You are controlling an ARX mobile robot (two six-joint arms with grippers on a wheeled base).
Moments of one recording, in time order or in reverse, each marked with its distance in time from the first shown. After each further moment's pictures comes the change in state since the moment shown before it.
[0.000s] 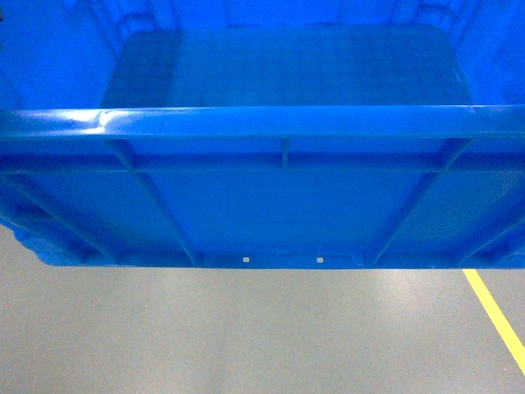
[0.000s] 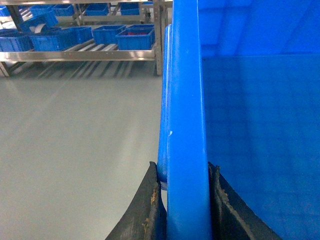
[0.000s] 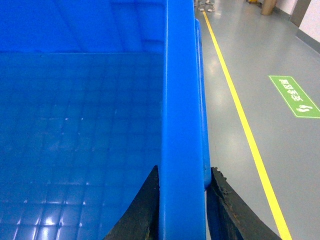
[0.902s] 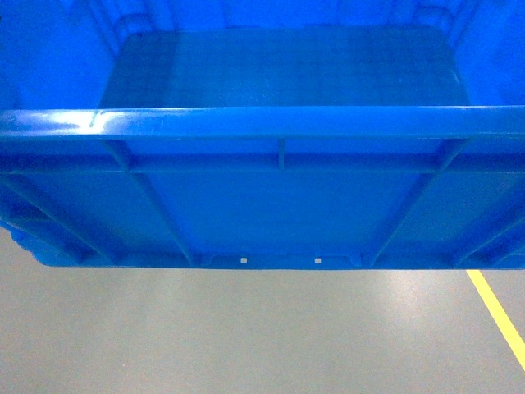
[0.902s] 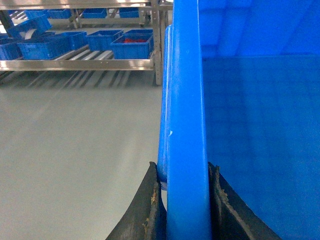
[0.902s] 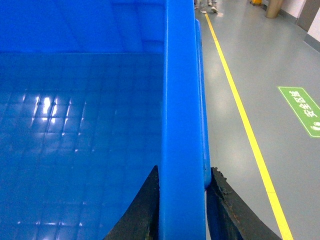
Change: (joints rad) left arm 0.000 0.000 -0.001 0.000 -0.001 0.000; right arm 0.000 0.000 -0.001 0.001 -0.001 0.000
